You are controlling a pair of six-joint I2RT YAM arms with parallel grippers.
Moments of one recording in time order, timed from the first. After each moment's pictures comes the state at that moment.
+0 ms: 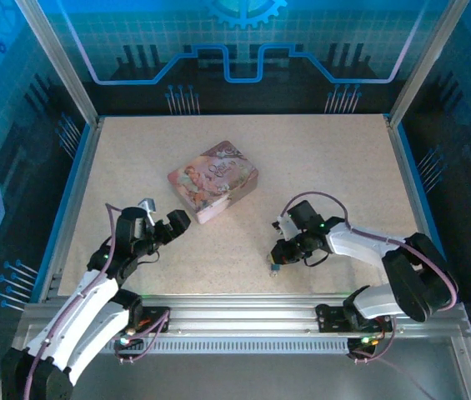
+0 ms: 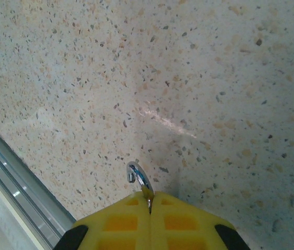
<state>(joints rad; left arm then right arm) -0.26 0.69 0.41 -0.37 0.19 -0.87 0.56 1.39 0.60 -0.43 -0.51 0.33</state>
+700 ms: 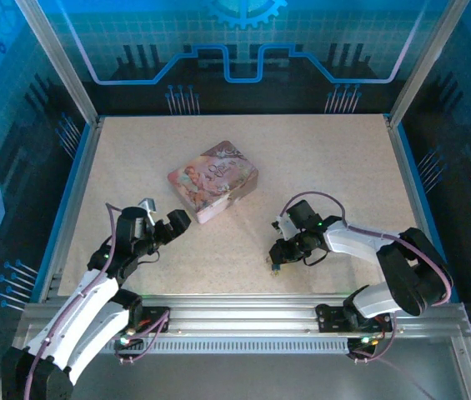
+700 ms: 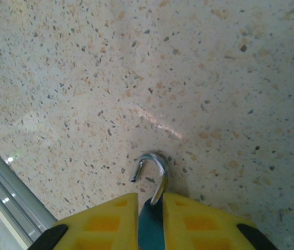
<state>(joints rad) -0.26 0.69 0.41 -0.37 0.19 -0.88 0.56 1.43 0.60 -0.41 -0.49 0.32</state>
